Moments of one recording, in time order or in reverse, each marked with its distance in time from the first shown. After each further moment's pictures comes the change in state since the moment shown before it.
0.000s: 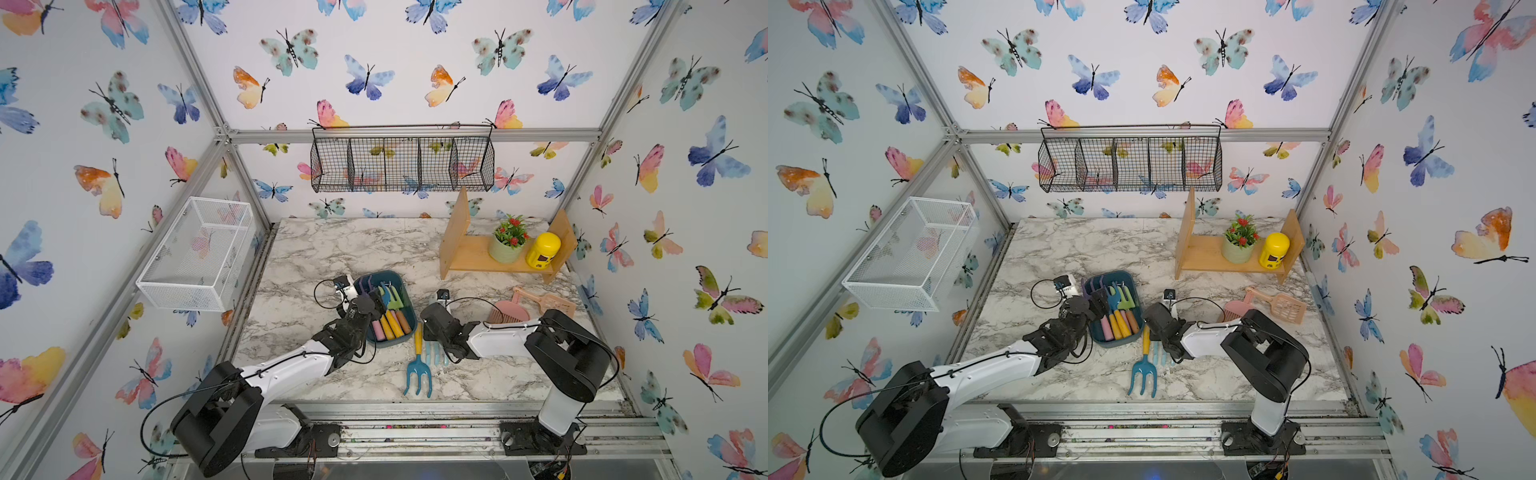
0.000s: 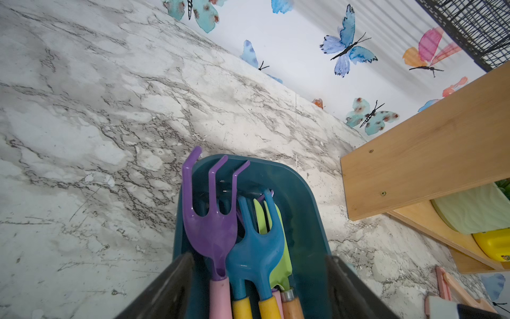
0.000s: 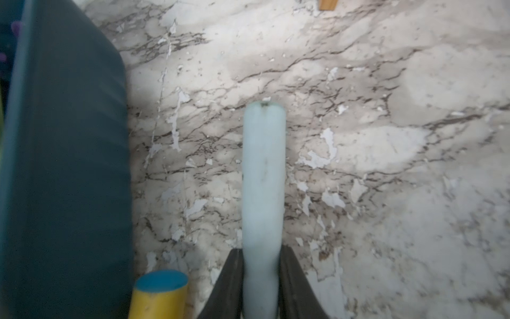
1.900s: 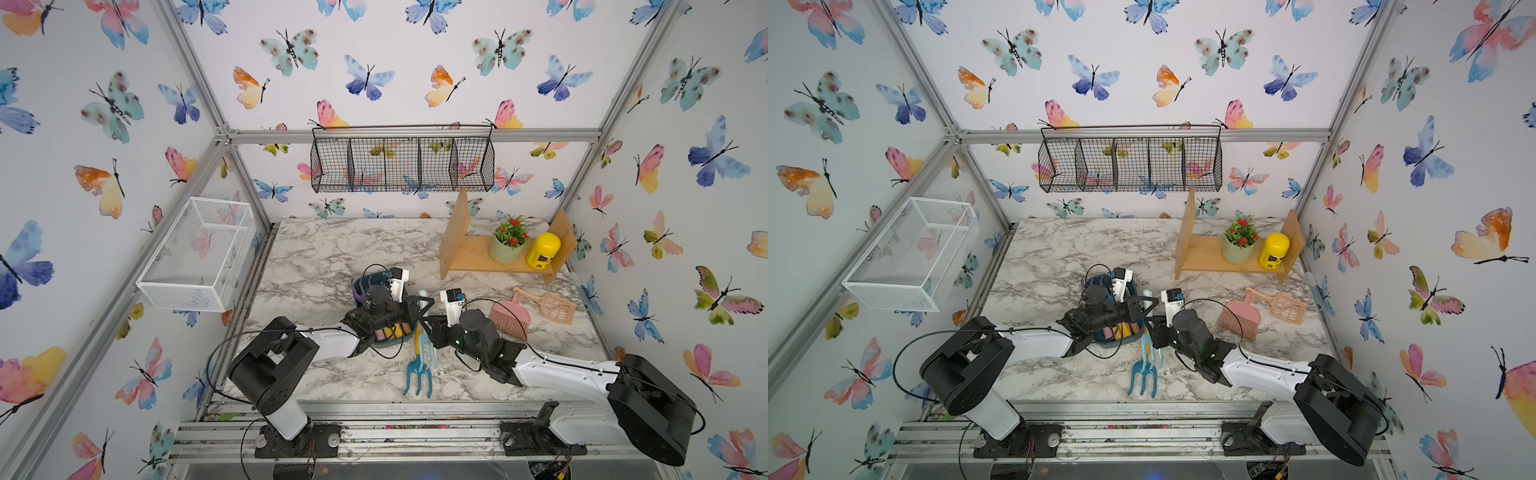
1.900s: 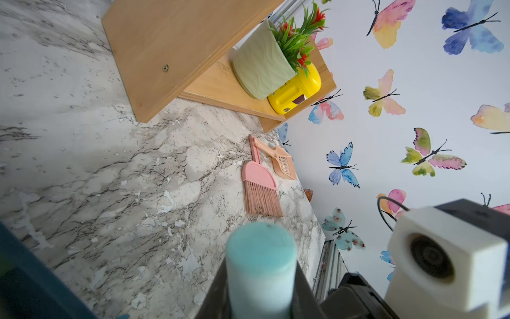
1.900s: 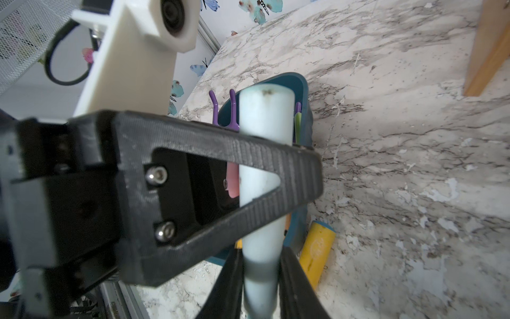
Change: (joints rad) left arm 0.012 0.370 0.129 0.489 0.893 -0.056; right arm 0.008 -0.469 -0.286 0.346 -0.426 -0.124
